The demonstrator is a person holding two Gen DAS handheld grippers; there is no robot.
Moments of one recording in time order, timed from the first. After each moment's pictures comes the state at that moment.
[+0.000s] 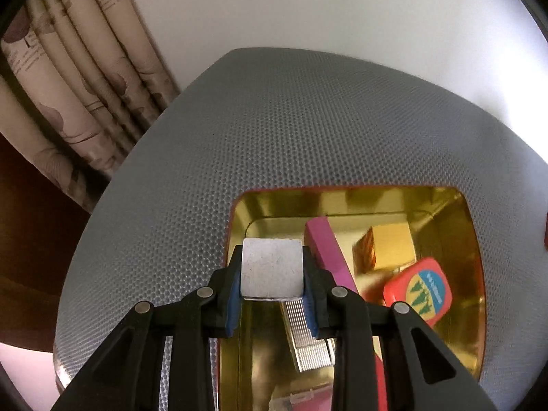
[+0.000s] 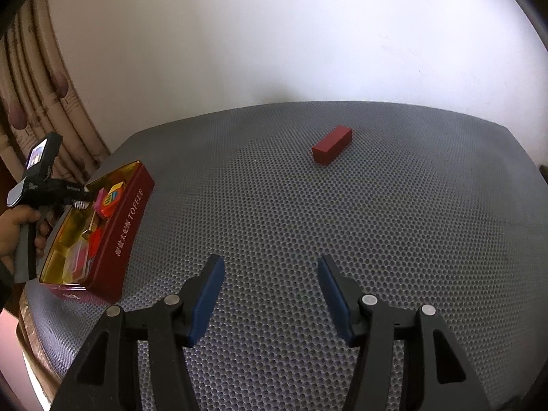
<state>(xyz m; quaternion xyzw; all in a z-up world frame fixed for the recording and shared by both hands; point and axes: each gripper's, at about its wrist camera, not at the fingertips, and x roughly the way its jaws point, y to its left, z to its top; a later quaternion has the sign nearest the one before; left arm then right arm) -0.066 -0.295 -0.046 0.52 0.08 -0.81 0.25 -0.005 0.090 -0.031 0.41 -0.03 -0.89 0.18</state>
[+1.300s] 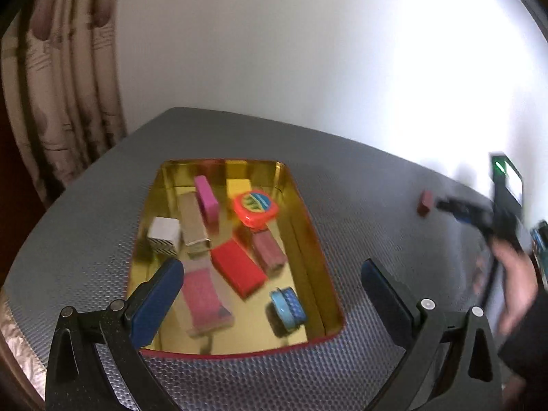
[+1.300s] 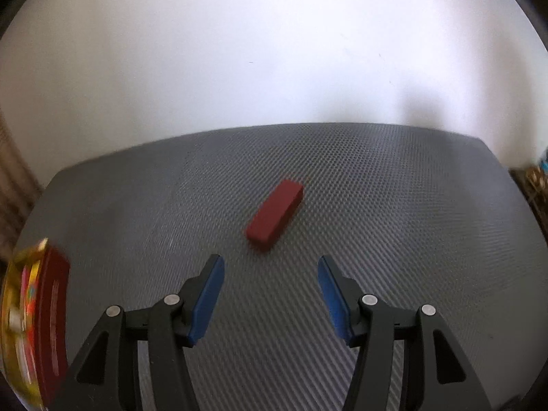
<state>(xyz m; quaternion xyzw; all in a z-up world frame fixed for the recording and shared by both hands) 0.063 -0.170 -0.001 0.36 0.12 -0.92 0.11 -0.153 0.078 -0.039 0.43 -0.03 -0.90 0.05</state>
